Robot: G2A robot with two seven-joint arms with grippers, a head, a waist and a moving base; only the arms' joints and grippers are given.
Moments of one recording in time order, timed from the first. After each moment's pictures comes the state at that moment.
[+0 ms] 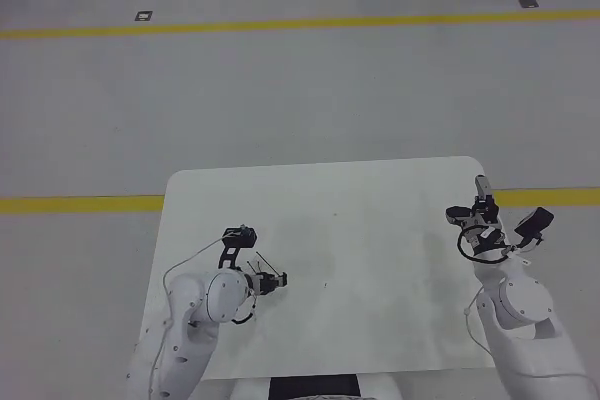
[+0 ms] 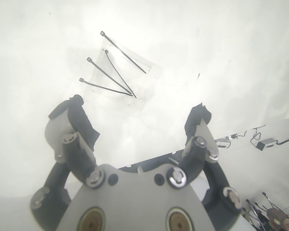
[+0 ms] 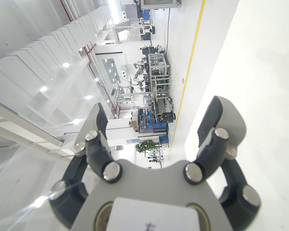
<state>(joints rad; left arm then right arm) 1.58 -1.33 -1.24 -1.97 1.20 0.34 -1.30 -1.73 -1.15 1.60 -1.80 0.42 0.00 0.00</state>
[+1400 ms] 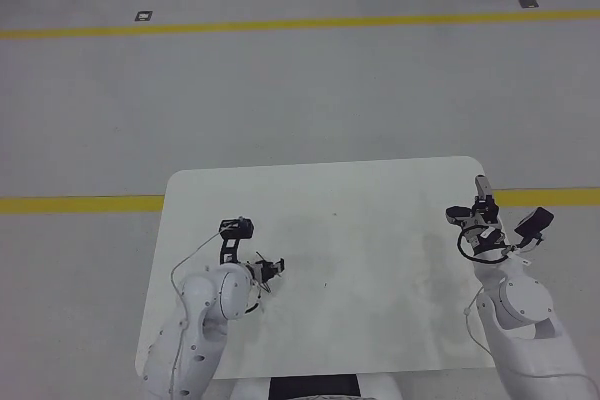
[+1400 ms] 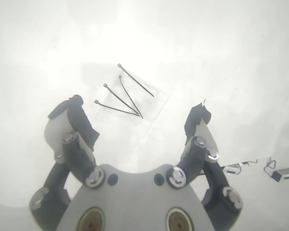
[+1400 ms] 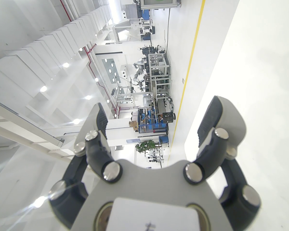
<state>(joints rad) 1.61 -1.43 -1.26 -1.96 1.39 0.34 -1.21 -1.73 -1.15 1.60 -1.80 0.42 0.00 0.00</state>
